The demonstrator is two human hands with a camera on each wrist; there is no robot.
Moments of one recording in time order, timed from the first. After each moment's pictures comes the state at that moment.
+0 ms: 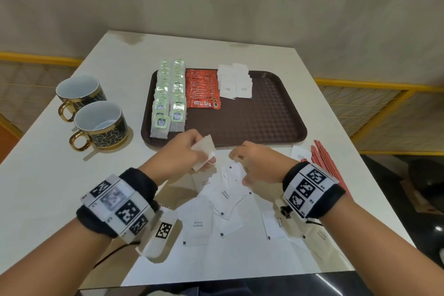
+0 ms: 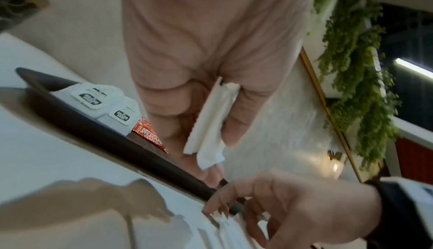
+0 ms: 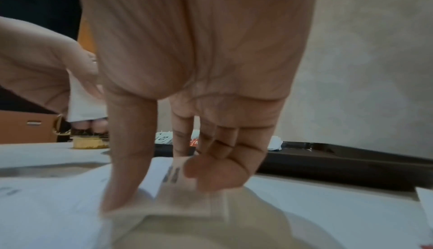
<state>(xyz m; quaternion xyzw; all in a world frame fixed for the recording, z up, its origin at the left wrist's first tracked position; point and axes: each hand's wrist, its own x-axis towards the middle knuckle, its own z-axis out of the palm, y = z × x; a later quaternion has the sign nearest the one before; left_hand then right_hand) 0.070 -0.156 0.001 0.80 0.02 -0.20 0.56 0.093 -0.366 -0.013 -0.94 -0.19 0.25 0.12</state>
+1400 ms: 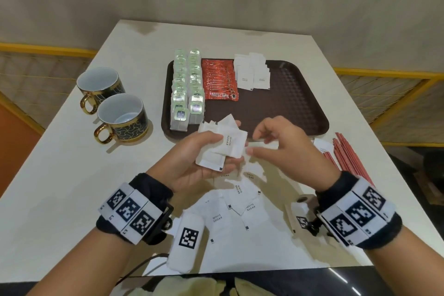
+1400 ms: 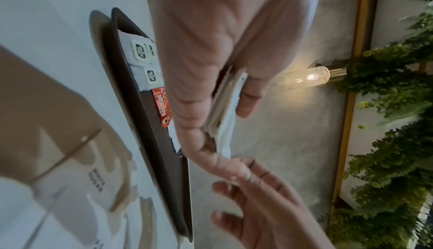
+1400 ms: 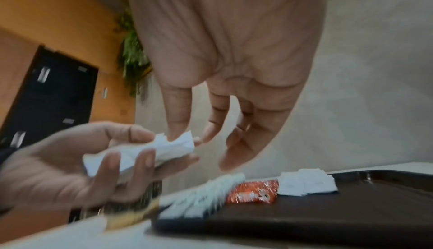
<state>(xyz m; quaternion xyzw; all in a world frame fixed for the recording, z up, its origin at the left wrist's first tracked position) 0.054 -0.139 0.005 0.44 0.09 -0.32 0.84 0.058 -0.342 0.031 -0.93 -0.12 0.06 0.34</state>
